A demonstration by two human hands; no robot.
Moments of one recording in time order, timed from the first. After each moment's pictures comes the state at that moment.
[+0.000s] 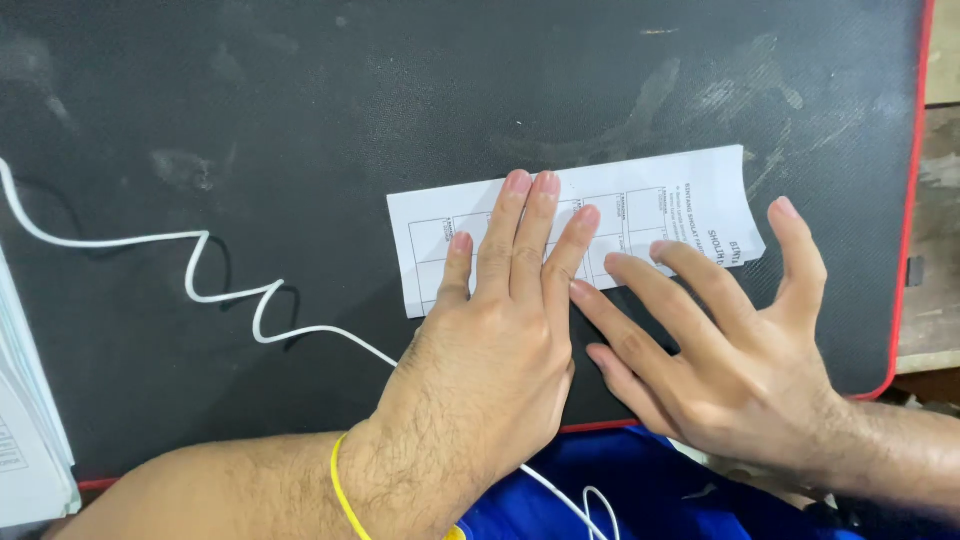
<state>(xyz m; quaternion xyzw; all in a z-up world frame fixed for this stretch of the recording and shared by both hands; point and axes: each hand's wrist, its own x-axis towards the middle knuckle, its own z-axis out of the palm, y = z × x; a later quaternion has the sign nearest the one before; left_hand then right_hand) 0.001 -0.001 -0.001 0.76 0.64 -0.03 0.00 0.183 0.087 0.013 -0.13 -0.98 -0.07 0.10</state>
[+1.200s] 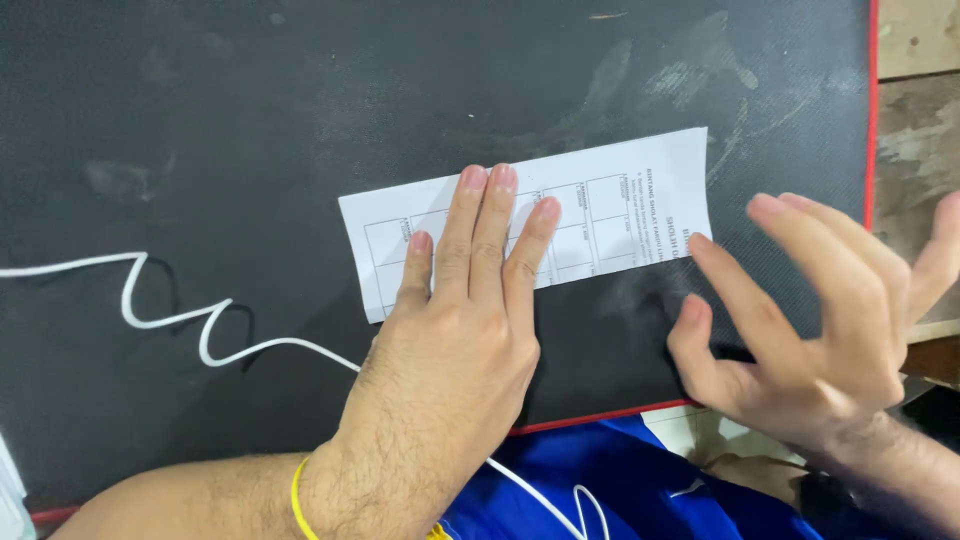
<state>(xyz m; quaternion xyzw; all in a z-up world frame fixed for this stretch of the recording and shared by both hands) 0.001 -0.002 0.001 0.77 0.63 -0.06 -0.04 0.242 0.089 -0.010 -0.25 -0.94 -0.07 0.24</state>
